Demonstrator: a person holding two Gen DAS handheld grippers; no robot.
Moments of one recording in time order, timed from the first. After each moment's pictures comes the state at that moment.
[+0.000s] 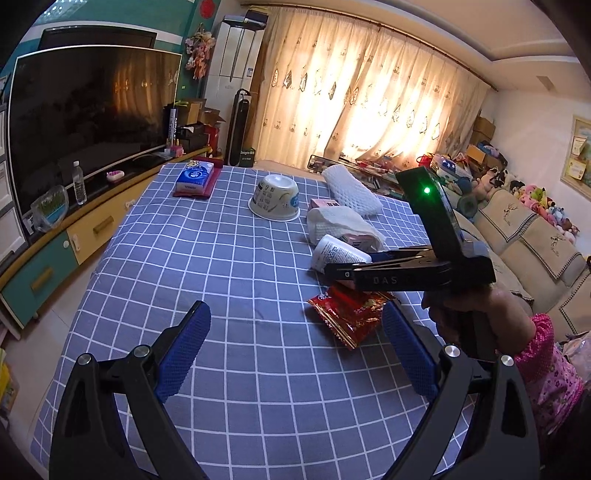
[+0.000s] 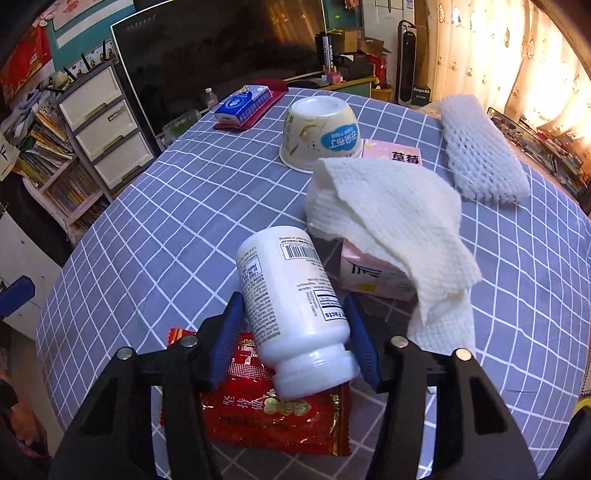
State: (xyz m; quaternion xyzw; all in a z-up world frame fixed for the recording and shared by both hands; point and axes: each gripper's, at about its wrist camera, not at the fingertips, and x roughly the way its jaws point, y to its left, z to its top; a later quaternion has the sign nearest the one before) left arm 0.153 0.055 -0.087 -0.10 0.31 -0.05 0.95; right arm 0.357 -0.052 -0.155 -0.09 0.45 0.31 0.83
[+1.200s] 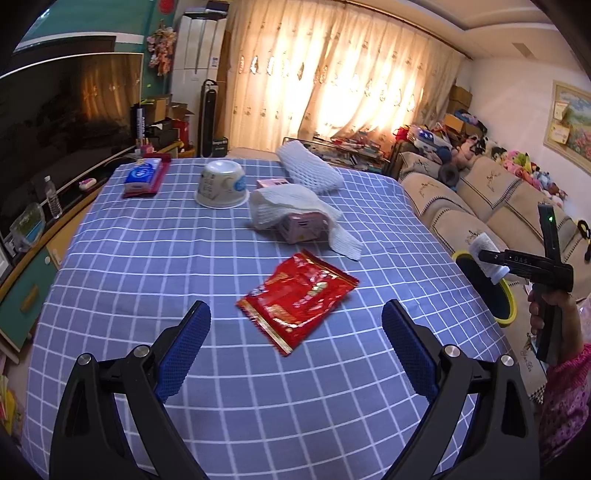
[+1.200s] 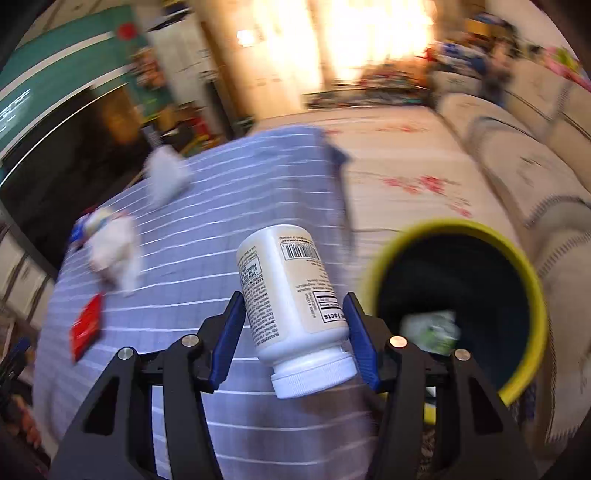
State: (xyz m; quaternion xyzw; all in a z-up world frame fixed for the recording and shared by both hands) left arm 0.178 -0.009 -0.096 -0.06 0.33 -0.10 0.94; right arm 0.278 -0.386 -0.146 0.13 0.41 0.00 0.90
